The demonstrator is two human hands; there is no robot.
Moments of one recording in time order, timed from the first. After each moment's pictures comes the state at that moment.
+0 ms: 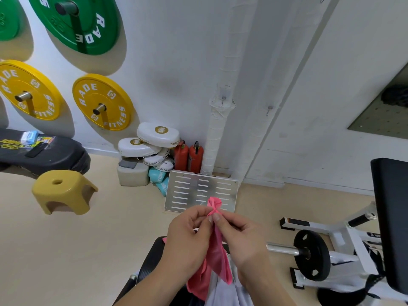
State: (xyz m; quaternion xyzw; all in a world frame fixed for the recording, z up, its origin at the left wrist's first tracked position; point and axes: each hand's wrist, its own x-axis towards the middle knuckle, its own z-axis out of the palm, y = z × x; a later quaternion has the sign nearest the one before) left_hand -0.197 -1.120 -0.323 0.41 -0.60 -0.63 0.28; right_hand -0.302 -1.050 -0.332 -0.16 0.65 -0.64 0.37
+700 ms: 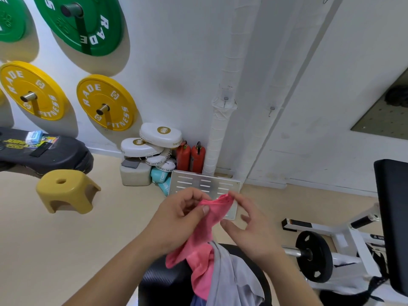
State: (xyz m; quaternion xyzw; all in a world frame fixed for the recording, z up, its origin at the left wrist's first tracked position) left_hand -0.175 -1.163 -0.295 0.31 -0.70 -0.60 0.22; right_hand -0.337 -1.044 -0.324 -0.40 0.76 -0.44 0.24
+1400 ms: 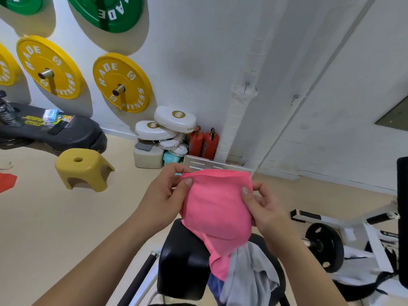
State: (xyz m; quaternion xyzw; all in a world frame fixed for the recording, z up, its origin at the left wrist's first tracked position) left_hand -0.110 -1.216 -0.322 0.35 -0.71 -0.54 0.28; right_hand -0.299 -1.075 -0.311 -0.28 0.67 -0.56 0.41
